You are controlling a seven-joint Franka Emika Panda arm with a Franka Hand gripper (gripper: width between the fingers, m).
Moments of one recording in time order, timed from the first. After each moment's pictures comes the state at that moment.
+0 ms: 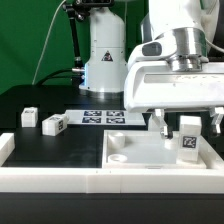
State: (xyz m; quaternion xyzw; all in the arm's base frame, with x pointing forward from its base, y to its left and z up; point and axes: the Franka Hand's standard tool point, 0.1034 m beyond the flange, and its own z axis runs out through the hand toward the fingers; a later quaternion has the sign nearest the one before) arm 0.612 0.109 0.067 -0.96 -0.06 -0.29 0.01
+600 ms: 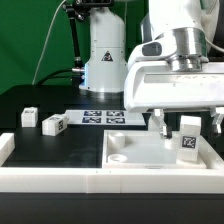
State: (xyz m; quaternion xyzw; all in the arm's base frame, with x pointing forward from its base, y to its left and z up) arm 0.612 0.110 0.074 -0.96 -0.06 -0.27 0.02
